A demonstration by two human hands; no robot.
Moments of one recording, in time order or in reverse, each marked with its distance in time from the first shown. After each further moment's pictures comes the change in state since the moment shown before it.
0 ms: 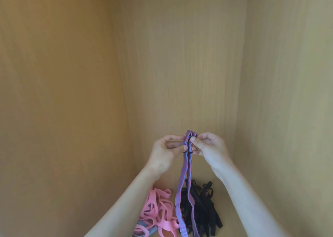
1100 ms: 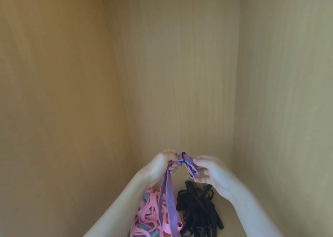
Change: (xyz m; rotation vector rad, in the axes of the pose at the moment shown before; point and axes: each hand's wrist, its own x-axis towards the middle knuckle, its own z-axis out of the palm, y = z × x) left_hand -0.009 0.008 -0.009 -0.039 -0.328 -0.304; right_hand -0.043 0.003 -0.018 -0.038 -0.265 0.317
